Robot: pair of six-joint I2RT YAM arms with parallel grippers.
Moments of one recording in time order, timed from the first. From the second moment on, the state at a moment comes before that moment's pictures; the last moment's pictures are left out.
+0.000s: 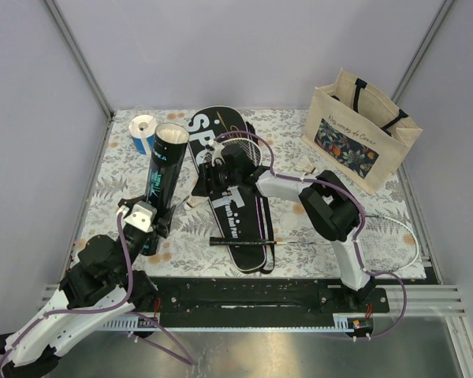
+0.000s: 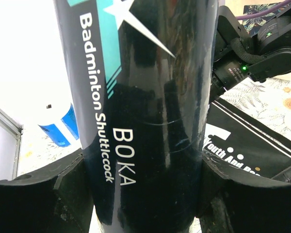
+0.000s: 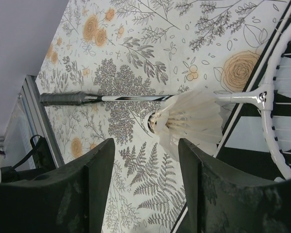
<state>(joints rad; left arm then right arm) -0.90 0.16 0.57 -0.35 -0.46 0.27 0.79 2.12 1.46 0.15 -0.45 0.53</state>
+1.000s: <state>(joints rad) -0.90 0.19 0.57 -0.37 -0.38 0.30 0.78 1.59 1.12 0.30 -0.43 0.48</state>
